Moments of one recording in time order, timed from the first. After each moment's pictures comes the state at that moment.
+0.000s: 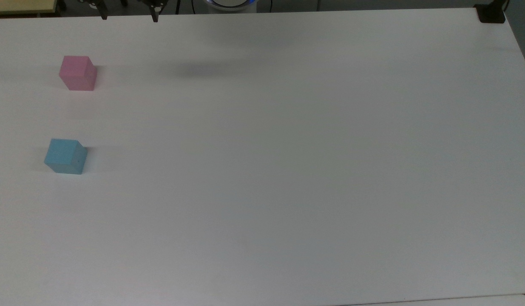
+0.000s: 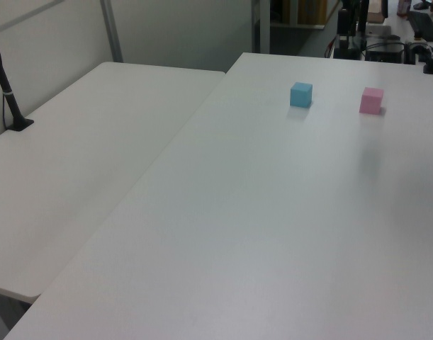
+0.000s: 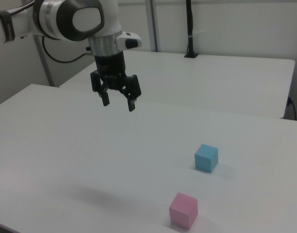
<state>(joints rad) 0.03 0.01 -0.25 -1.64 -0.04 1.62 -0.21</state>
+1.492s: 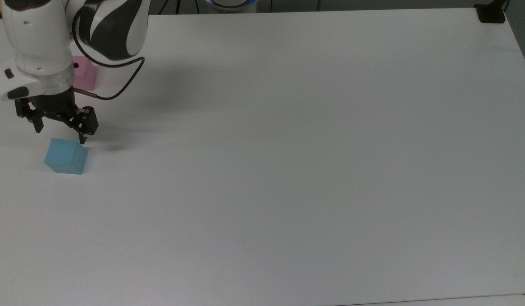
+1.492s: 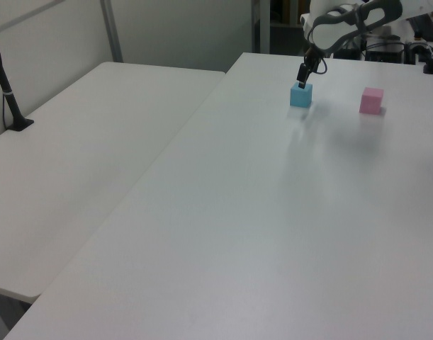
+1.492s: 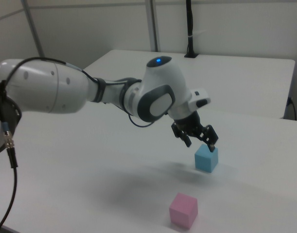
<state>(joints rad) -0.07 0.51 -0.38 -1.61 0.03 2.39 -0.27</state>
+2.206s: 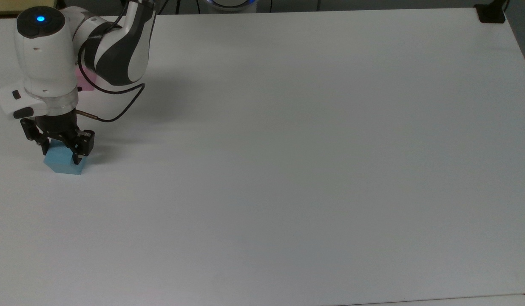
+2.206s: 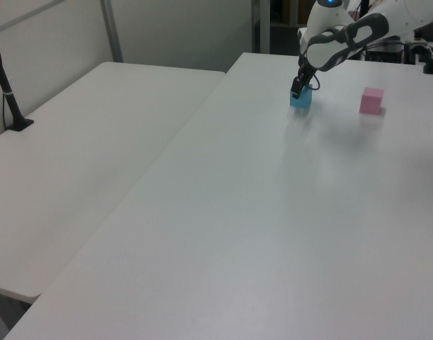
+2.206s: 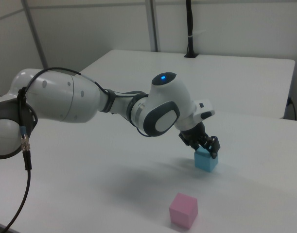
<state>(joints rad) -0.09 0.61 -0.38 -1.60 0.12 2.54 -0.28</state>
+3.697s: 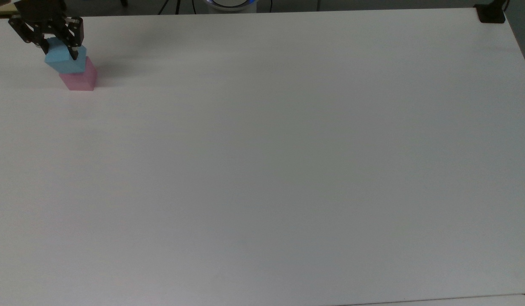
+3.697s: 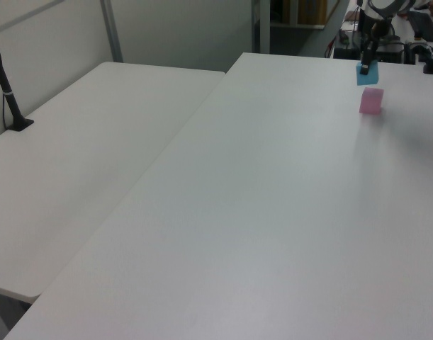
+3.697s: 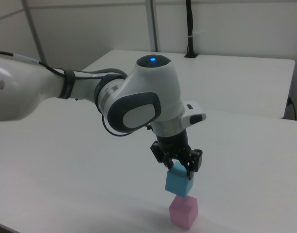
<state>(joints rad) -0.09 0.08 -0.50 -1.98 0.02 2.18 -0.61</state>
